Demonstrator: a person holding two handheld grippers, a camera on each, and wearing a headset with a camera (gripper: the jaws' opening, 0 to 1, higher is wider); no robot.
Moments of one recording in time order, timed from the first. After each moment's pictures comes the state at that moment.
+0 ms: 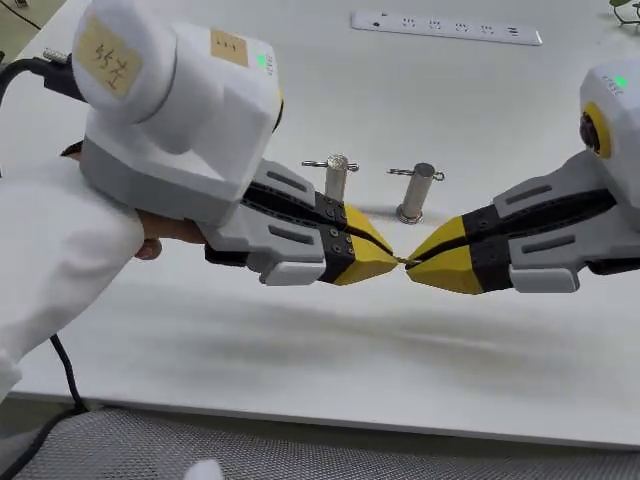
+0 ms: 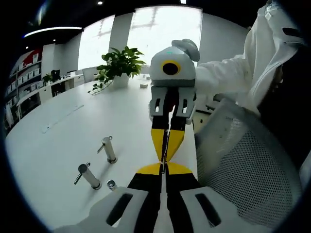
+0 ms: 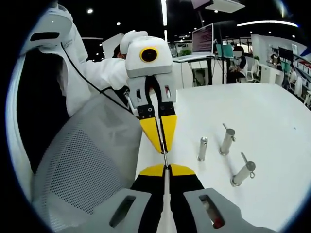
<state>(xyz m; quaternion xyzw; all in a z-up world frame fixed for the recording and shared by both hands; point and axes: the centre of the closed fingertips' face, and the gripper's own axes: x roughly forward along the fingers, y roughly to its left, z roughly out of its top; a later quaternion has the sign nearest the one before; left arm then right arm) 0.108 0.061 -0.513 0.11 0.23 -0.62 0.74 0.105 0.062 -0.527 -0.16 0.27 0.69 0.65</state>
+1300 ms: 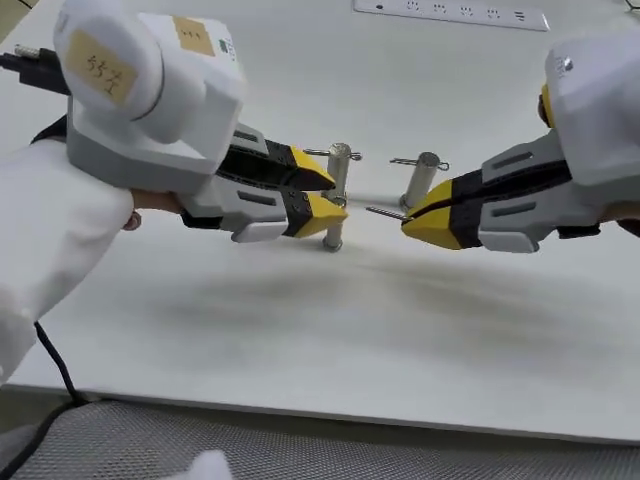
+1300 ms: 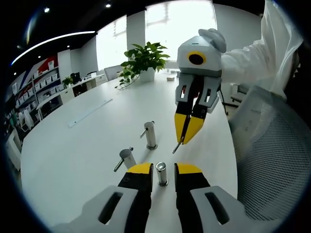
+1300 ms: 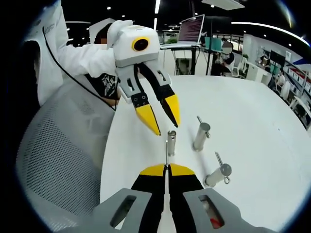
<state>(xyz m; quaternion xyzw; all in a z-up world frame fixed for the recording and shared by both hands) 0.162 0.093 -0.533 0.16 0.22 -0.53 0.80 0.159 0.068 -0.553 -0.24 0.27 0.62 0.69</state>
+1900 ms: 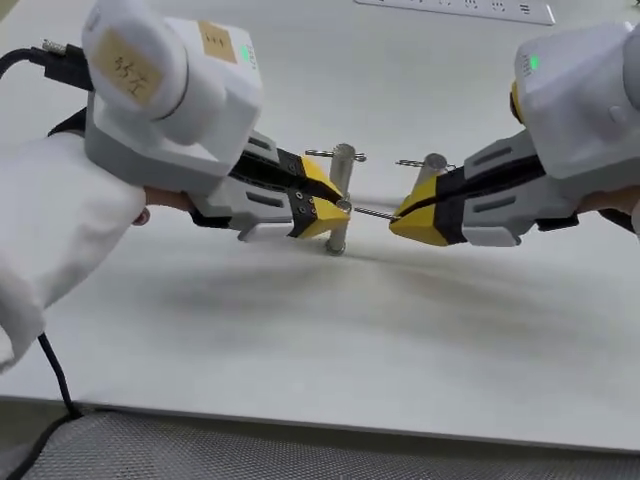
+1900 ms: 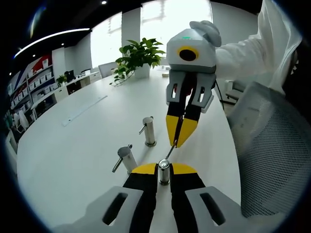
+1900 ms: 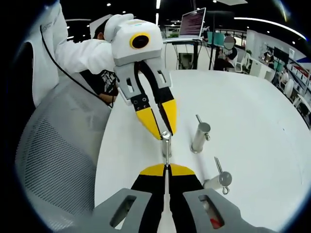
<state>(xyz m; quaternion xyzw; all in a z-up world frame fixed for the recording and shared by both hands) 0.169 0.096 -0.545 0.16 0.23 -0.55 0.78 0.167 0.079 -0.561 -0.25 0.29 0.63 0.68</state>
